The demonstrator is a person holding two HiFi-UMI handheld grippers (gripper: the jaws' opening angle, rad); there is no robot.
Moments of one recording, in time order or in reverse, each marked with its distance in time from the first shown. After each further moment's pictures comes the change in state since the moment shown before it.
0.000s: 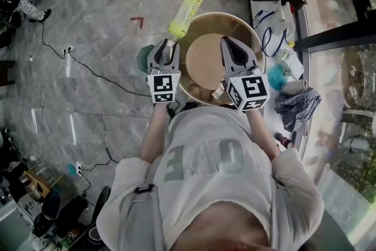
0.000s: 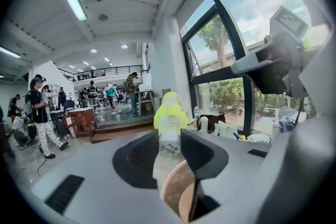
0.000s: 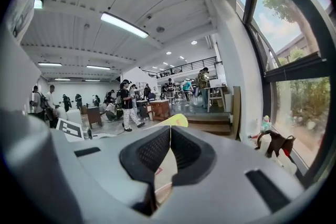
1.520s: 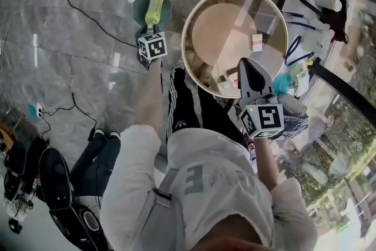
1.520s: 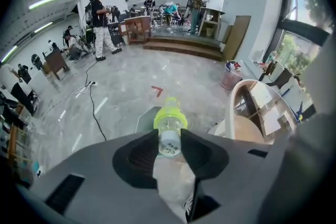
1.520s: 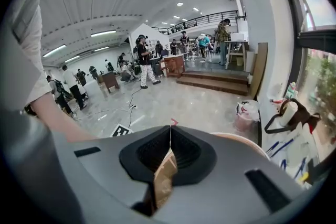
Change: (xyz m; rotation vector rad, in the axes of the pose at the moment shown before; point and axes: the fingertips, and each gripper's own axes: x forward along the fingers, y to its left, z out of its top) left arm -0.004 0.160 -0.450 -0.534 0.856 0.441; right arm 0.116 0.075 -0.171 -0.027 0.528 0.162
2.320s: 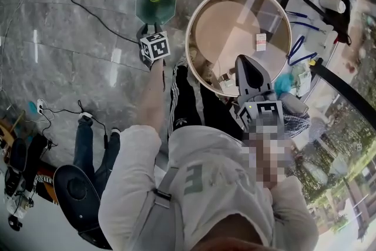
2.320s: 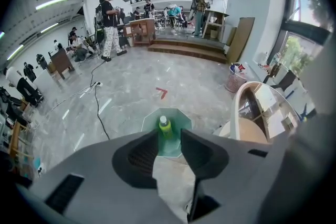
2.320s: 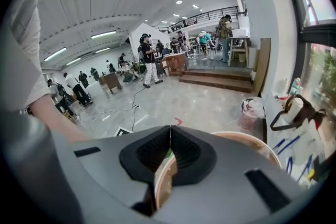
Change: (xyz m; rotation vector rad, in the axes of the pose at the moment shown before) left arm -0.004 0.010 -0.003 -0.033 -0.026 0.040; right arm 0.017 0.016 0.005 0.014 0.020 0.031
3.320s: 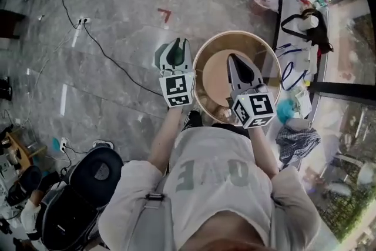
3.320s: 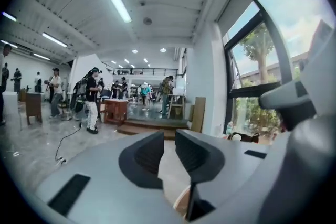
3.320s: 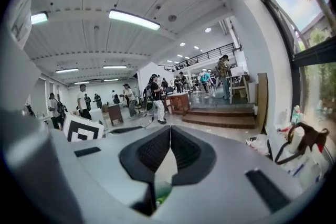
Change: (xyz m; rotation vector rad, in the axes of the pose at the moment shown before) left arm -0.360 -0.128 0.226 0.128 -0.852 -0.309; right arm -0.108 0.024 0.124 -0.019 -0.445 0.024
